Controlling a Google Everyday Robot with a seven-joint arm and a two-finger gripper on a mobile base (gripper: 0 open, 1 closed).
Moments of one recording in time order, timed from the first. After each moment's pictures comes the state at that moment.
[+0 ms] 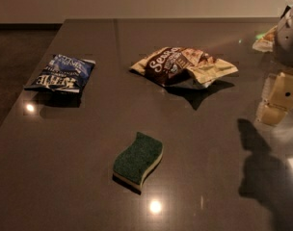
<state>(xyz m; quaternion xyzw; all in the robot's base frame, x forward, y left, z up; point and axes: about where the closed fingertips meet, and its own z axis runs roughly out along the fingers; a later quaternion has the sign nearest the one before) 0.438 -0.217 0.976 -0.60 0.78 -0.03 0.16</state>
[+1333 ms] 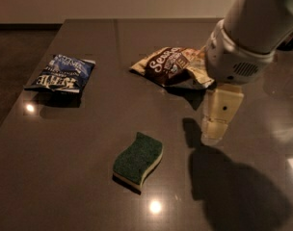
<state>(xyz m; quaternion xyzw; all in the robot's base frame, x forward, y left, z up) 0.432 -0.111 0.945 -0.69 0.71 0.03 0.14</state>
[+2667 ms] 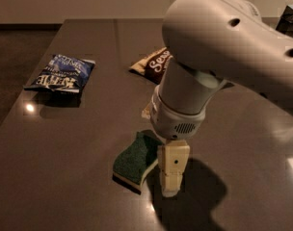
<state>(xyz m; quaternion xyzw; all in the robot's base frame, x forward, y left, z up) 0.380 -0.026 0.853 -0.77 0.63 0.09 0.09</state>
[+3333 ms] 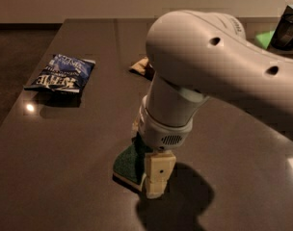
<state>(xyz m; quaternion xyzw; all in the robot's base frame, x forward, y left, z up) 0.371 -0.004 0.839 -0.77 0.62 0.09 0.10</state>
